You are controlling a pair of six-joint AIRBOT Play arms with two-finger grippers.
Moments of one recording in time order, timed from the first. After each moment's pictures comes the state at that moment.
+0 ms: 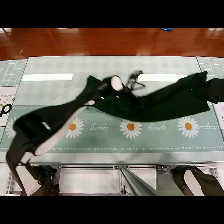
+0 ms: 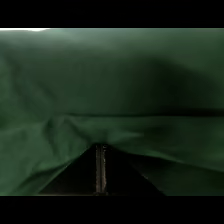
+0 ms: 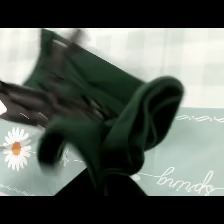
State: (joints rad) left arm -0.79 -1.96 1.68 0.79 -0.95 -1.44; right arm -0.32 -0.73 1.10 -0.87 1.45 1.43
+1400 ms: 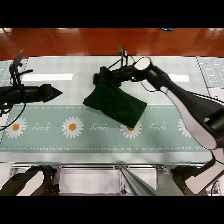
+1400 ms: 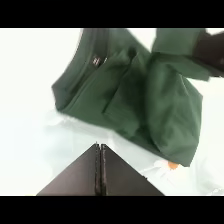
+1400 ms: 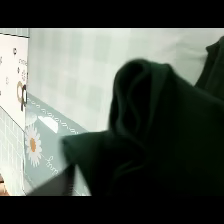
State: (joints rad) left arm 0.17 -0.96 0.81 0.75 -1.07 -1.19; right arm 0.47 -1.85 1.61 -0.52 0.83 1.46
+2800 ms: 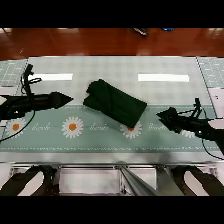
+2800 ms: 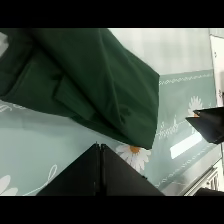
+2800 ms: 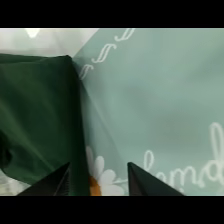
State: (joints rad) left arm 0.11 -0.95 0.67 0.52 -1.06 -1.04; right arm -0.23 -0.93 0.34 -0.53 0.84 1.40
